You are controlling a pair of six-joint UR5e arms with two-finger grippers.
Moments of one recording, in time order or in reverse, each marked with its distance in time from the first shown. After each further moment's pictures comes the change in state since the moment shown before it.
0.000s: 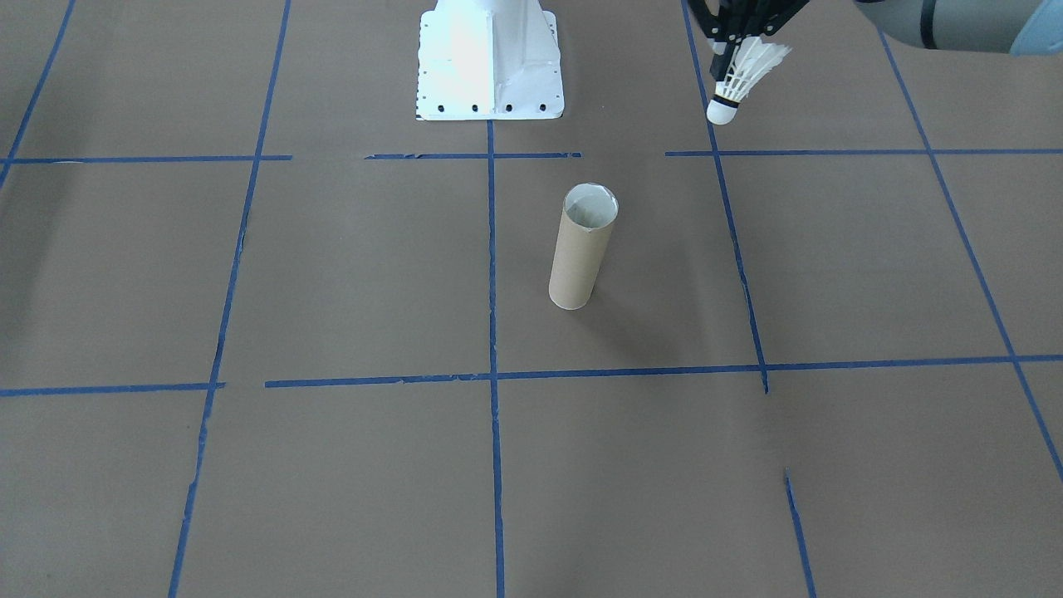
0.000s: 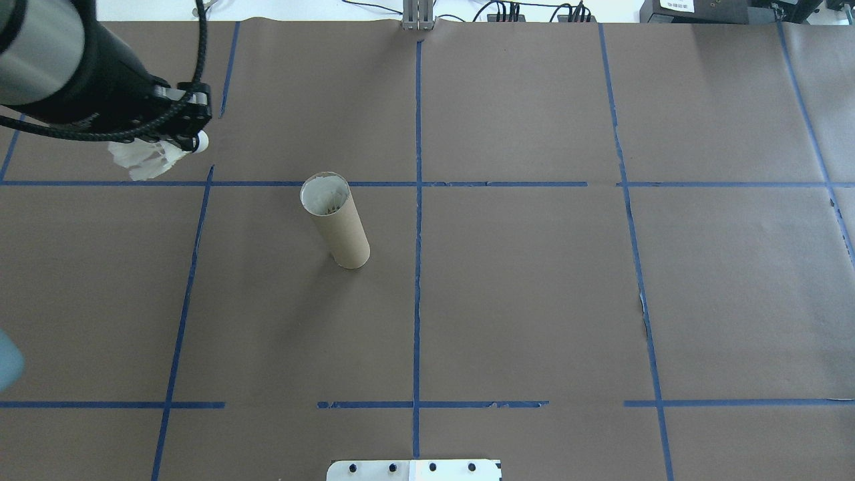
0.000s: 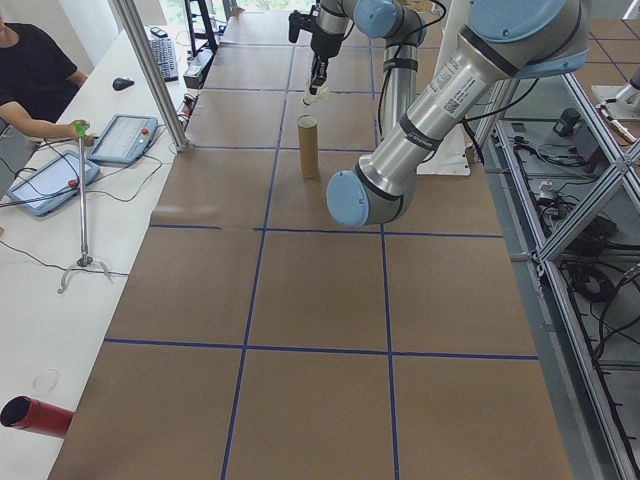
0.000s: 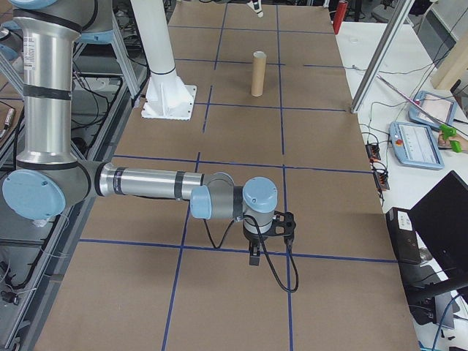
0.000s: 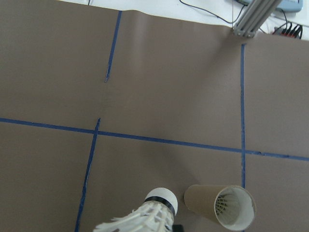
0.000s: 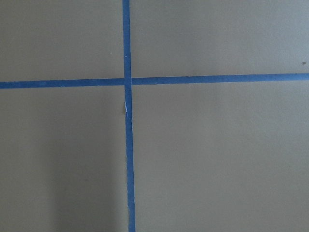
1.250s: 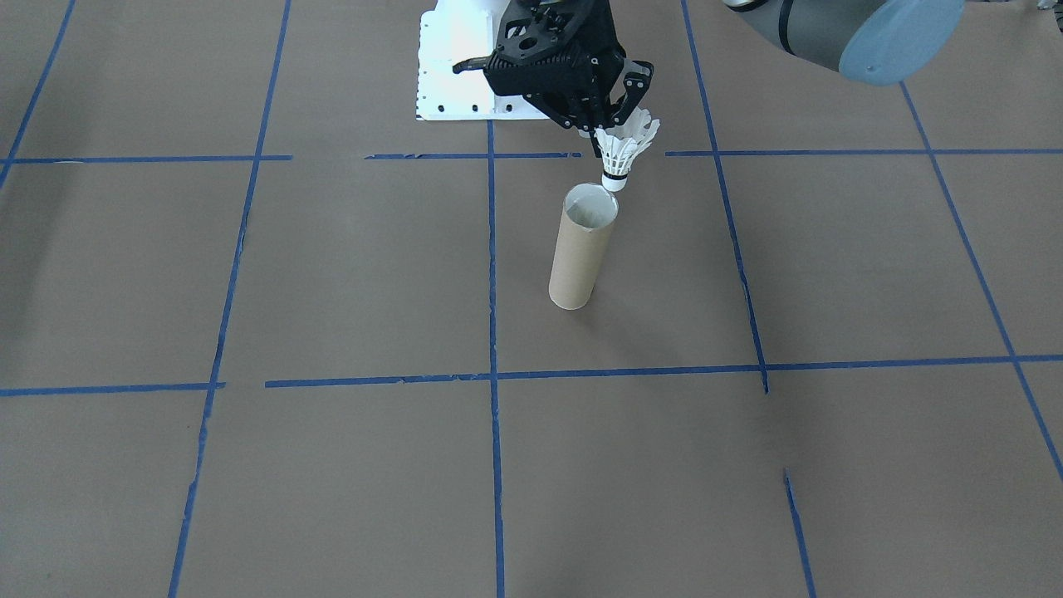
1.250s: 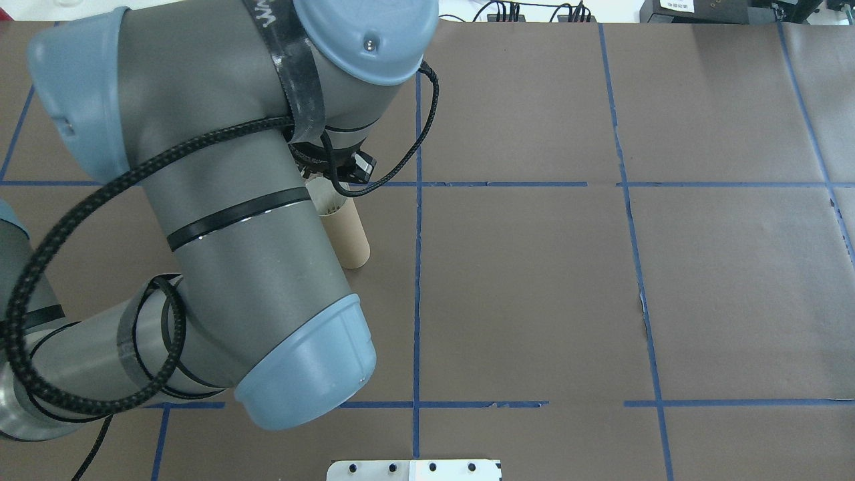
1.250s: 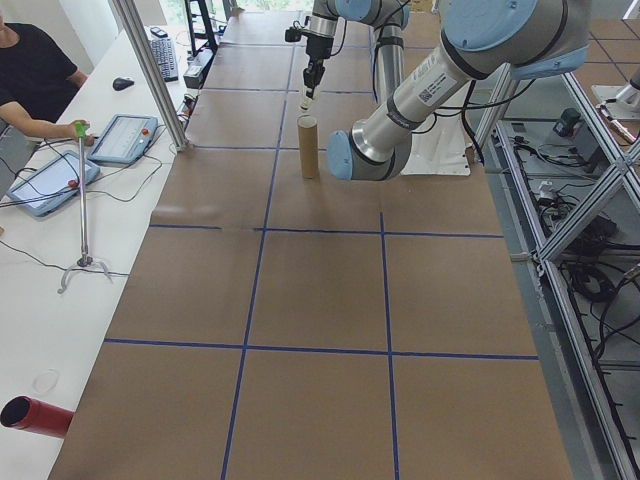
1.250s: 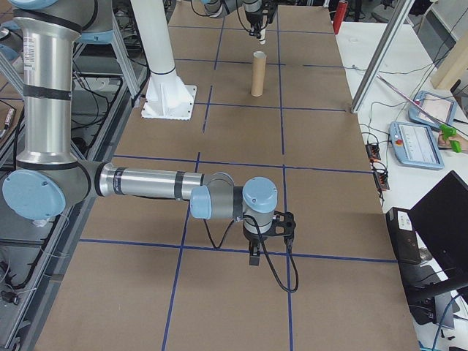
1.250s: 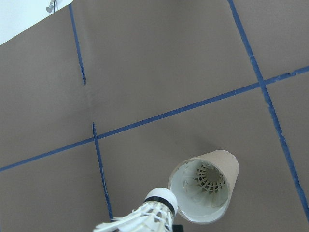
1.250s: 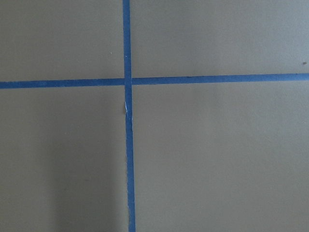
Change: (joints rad) left arm 0.192 -0.244 0.421 0.109 0.236 0.369; right arm 0.000 0.000 0.000 0.000 0.000 -0.001
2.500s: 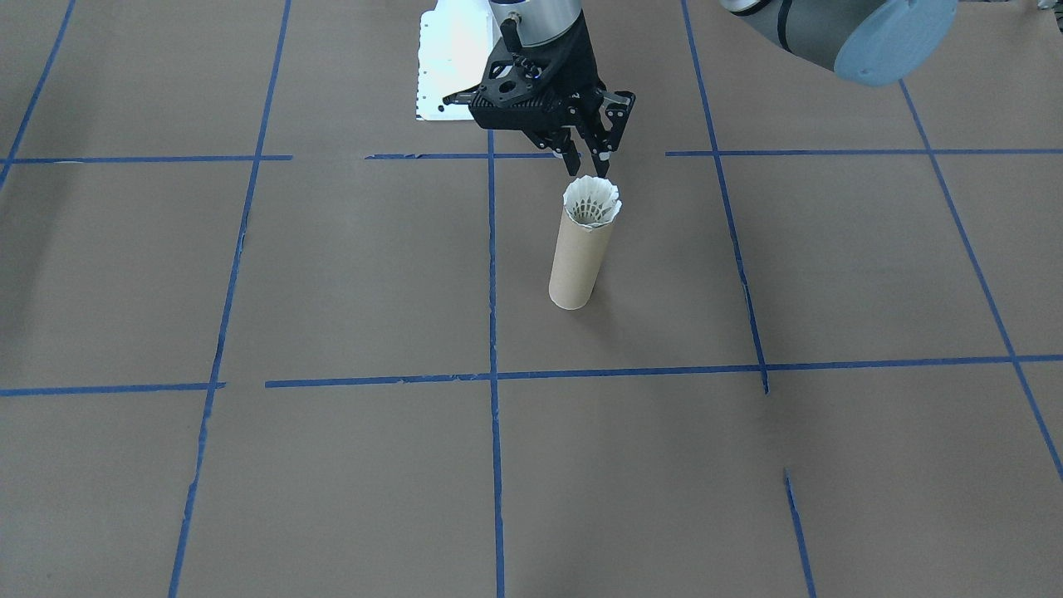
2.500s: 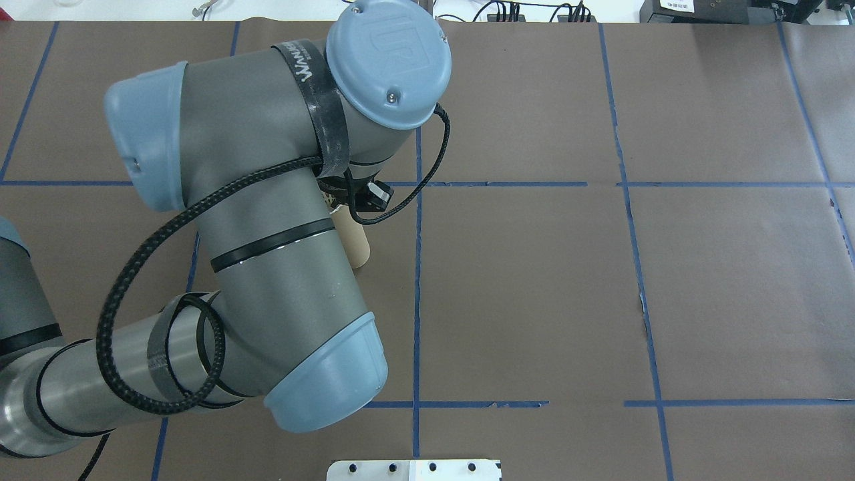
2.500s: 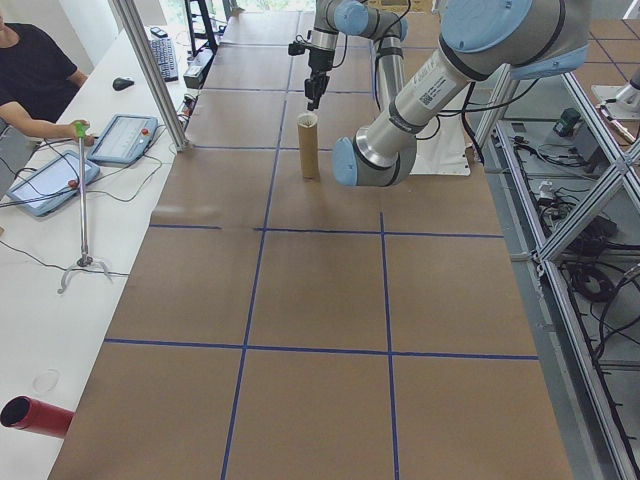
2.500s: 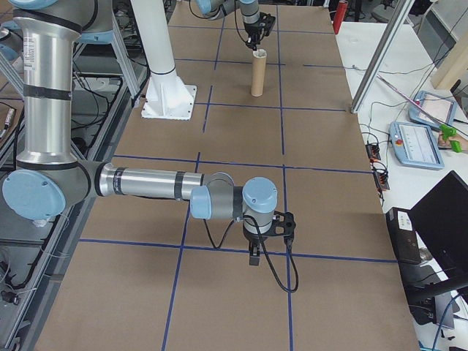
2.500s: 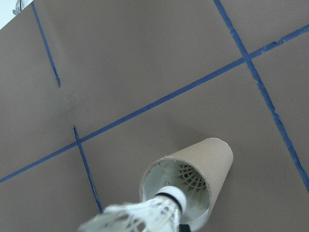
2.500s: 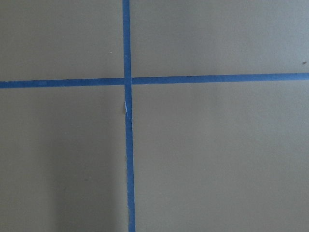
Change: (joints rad) left arm 0.040 0.040 0.031 -0.080 -0.010 0.016; right arm 0.000 -0.001 0.000 0.000 0.000 0.000
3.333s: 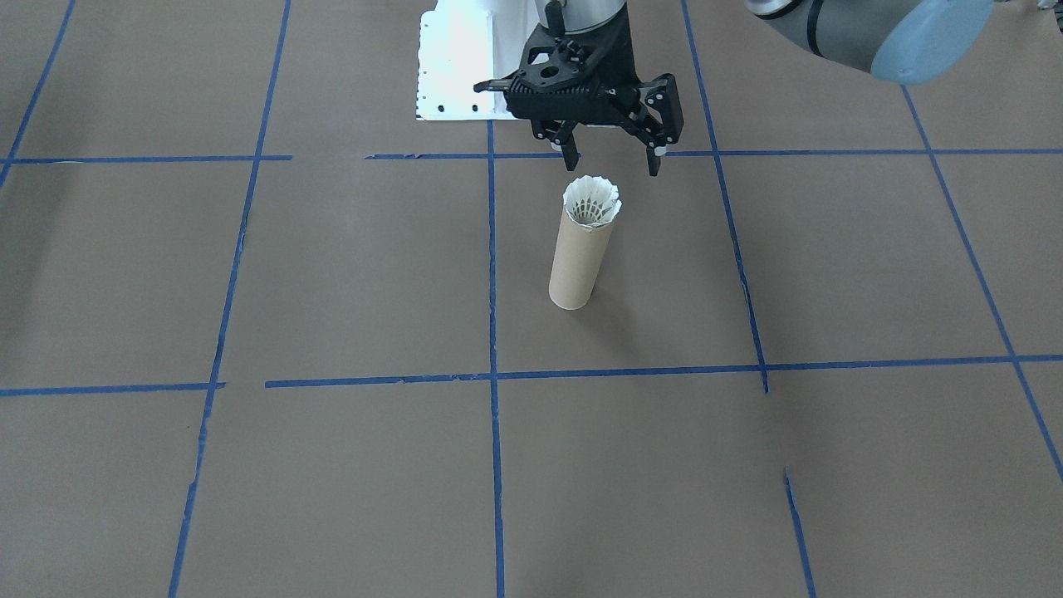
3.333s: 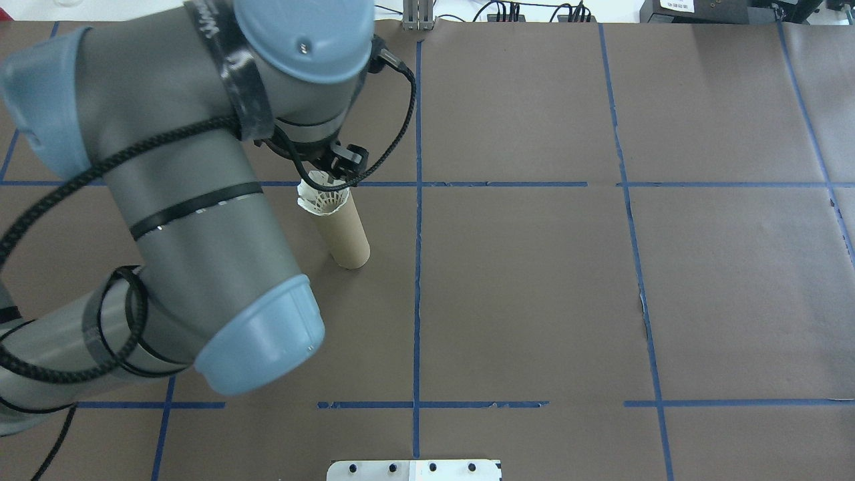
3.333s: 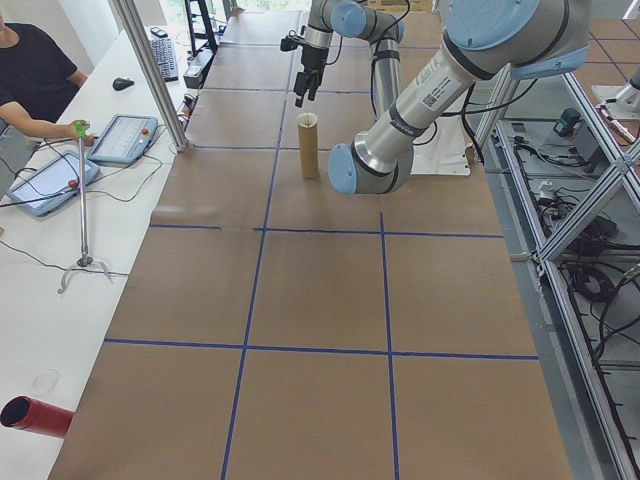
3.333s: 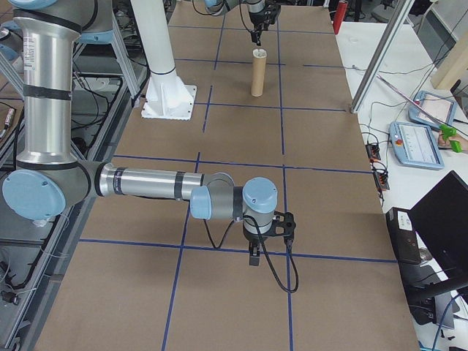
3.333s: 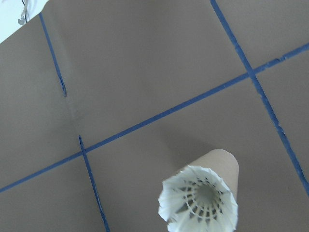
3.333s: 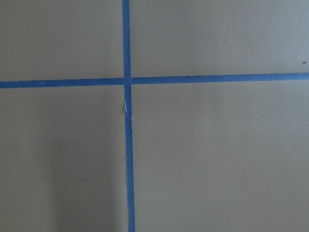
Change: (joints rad) left arm -0.114 0.088 -0.080 -0.103 -0.050 0.064; right arm 0.000 0.001 -0.001 0.000 0.000 0.000
